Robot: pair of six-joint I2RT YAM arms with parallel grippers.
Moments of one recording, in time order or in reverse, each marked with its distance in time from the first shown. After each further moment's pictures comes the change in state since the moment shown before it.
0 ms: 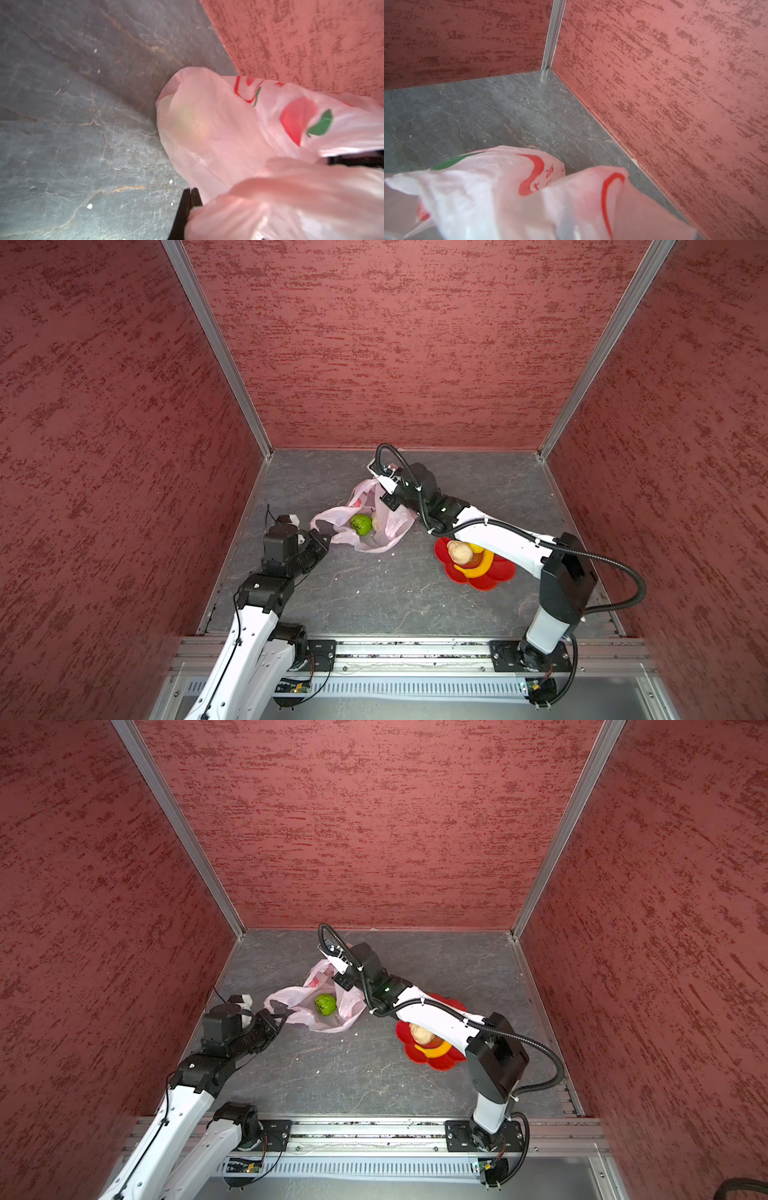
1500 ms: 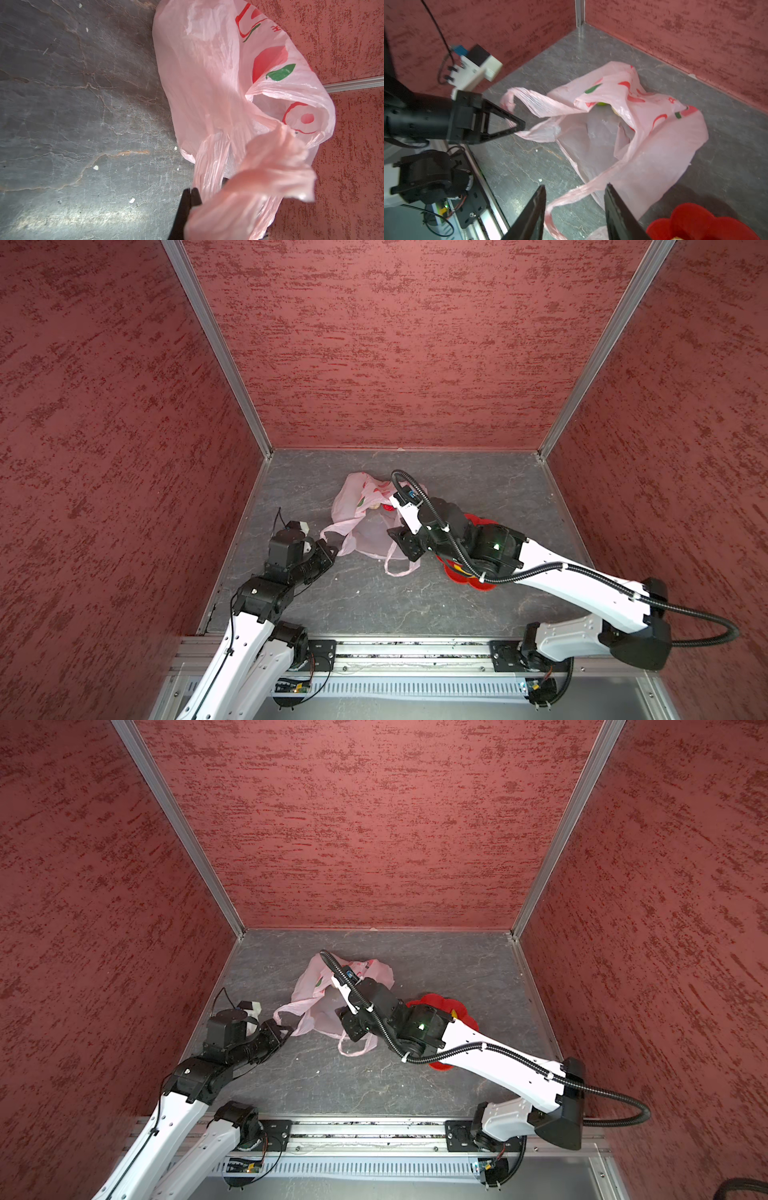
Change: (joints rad) left arm -0.130 -0.065 -0.002 -0.179 0.003 0.014; right arm 0.304 -0.410 -0.061 -0.623 0.121 0.573
